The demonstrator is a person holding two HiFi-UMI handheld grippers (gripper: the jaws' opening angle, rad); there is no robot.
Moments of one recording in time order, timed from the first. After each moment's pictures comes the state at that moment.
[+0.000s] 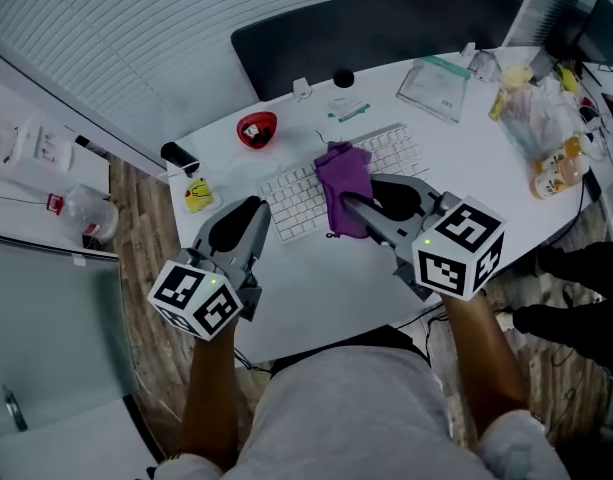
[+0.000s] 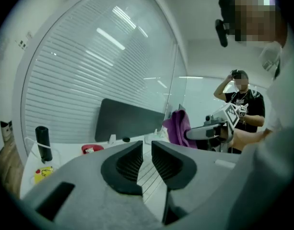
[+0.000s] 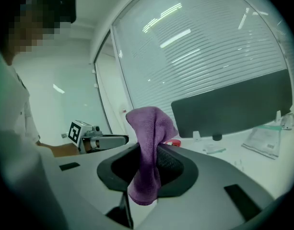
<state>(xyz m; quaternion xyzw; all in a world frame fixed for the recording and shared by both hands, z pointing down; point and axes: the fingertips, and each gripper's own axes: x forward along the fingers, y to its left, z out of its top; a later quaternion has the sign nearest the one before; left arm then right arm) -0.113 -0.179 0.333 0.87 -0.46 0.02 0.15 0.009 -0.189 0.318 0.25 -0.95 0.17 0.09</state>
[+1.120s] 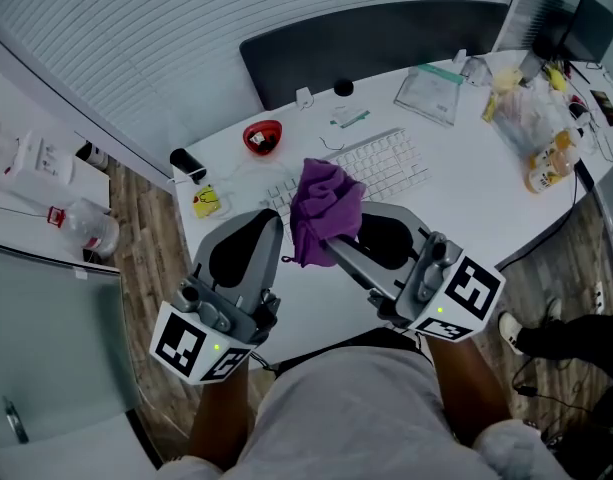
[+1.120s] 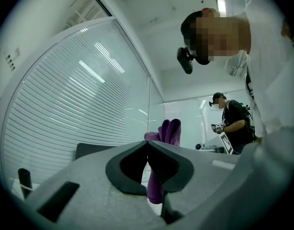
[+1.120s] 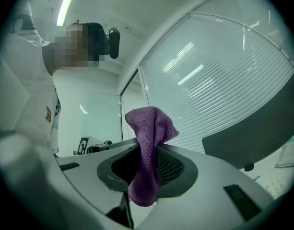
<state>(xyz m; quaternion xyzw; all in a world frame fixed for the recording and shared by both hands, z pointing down) -0.089 -0.115 0.218 0.91 -0.40 -0.11 -0.02 -0.028 -0.107 0.234 0.19 -0.97 0.07 -0.13</state>
